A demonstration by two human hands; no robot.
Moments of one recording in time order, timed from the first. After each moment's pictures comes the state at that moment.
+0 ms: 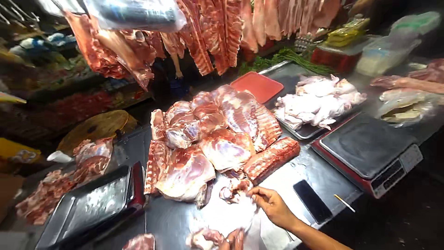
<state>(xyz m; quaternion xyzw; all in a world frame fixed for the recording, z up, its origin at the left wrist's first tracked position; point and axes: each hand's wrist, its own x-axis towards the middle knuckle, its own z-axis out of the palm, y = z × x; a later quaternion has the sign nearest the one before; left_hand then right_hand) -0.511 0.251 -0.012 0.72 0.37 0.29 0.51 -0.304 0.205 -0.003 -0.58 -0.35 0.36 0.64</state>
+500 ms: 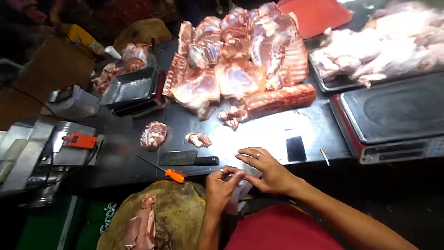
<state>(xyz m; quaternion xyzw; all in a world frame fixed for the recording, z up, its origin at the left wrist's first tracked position) -0.490 0.077 0.021 0.65 0.47 0.32 0.51 -0.295 0.035 -0.008 -0.50 -0.71 0.26 0.43</state>
